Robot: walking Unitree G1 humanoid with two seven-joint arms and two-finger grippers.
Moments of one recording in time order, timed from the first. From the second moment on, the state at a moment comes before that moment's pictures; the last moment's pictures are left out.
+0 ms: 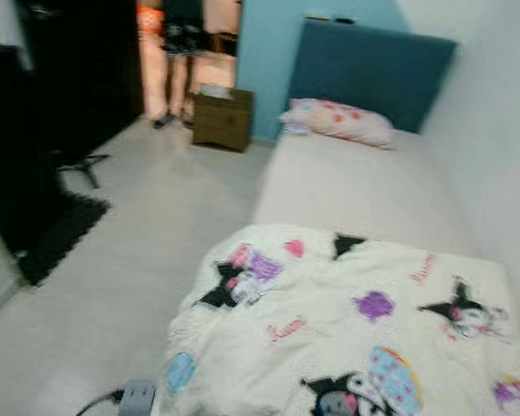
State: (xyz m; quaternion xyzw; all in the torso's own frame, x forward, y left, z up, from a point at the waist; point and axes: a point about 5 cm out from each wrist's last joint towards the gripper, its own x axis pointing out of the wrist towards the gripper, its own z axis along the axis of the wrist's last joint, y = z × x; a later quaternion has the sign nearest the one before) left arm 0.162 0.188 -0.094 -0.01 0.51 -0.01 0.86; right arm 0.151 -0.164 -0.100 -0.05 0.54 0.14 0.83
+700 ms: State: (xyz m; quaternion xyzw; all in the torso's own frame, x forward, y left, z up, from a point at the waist) left arm 0.156 0.188 -0.096 -0.01 0.51 -0.01 0.86; right arm 0.146 -0.168 -0.102 -0.06 0.56 0.13 0.82
